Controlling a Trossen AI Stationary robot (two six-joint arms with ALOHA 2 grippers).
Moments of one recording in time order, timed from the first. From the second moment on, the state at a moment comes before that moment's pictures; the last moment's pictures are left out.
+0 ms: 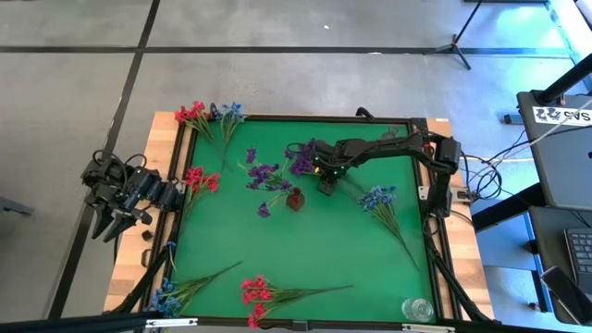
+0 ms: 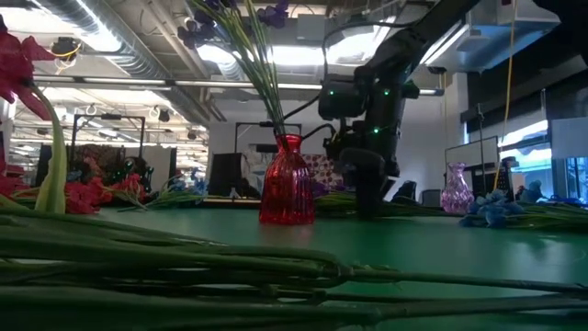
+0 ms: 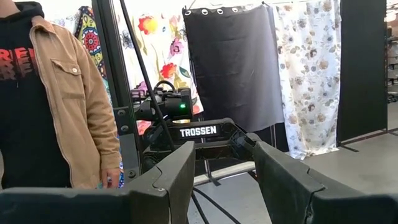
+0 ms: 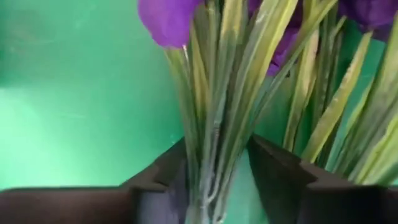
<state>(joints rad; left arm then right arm) -0.27 0.01 0.01 1.56 1.40 -1.43 -0.30 1.91 1.20 -0.62 0.01 0.18</state>
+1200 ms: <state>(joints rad) -0.27 0.01 0.01 1.56 1.40 -1.43 -0.24 1.12 1.29 -0.34 0.07 0.32</state>
